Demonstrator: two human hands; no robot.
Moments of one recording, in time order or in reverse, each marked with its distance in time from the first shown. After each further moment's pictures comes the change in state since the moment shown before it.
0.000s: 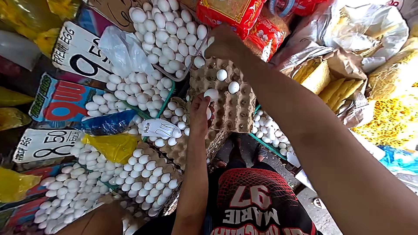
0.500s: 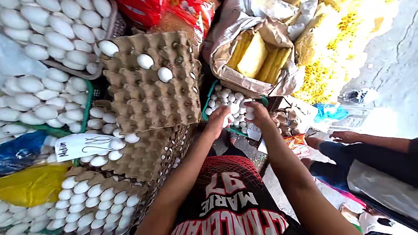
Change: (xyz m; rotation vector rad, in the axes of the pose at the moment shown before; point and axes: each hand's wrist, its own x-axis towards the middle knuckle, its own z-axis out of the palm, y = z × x) left_hand -0.094 -0.118 0.177 0.076 -0.573 -0.509; right_hand -0.338 0.306 0.100 1.268 0.380 0.979
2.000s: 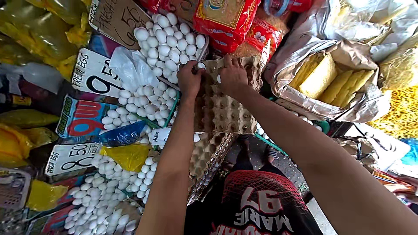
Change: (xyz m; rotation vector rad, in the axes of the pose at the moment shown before) left_hand 0.020 0.227 -0.287 1.100 0.874 0.409; right_hand -0.071 -0.144 0.369 -1.510 -0.092 -1.109
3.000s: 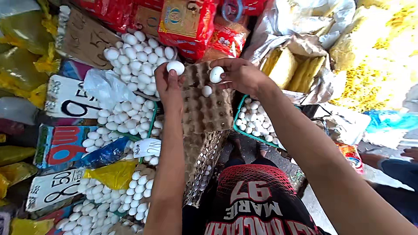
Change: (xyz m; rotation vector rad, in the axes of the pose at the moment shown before) left_hand -0.088 0.086 -0.009 -0.981 0.019 0.283; right_hand -0.103 0.126 -0.062 1.647 -0.224 -0.168
